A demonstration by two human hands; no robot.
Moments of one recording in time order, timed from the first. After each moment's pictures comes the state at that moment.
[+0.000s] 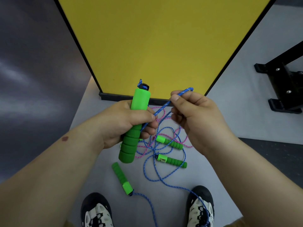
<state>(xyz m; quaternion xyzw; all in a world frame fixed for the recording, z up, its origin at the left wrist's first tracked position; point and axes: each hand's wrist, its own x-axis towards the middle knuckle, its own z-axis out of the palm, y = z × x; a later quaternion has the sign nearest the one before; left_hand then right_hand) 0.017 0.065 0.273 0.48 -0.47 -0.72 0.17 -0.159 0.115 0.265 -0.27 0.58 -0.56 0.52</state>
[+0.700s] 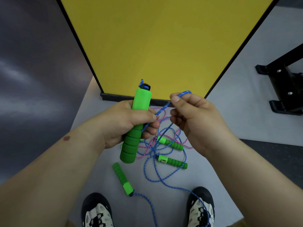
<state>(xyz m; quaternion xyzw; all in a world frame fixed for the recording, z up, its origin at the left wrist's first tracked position) 0.017 0.066 0.277 0.48 -0.47 -0.72 0.17 -0.157 0.116 0.268 -0.26 0.57 -0.55 0.55</state>
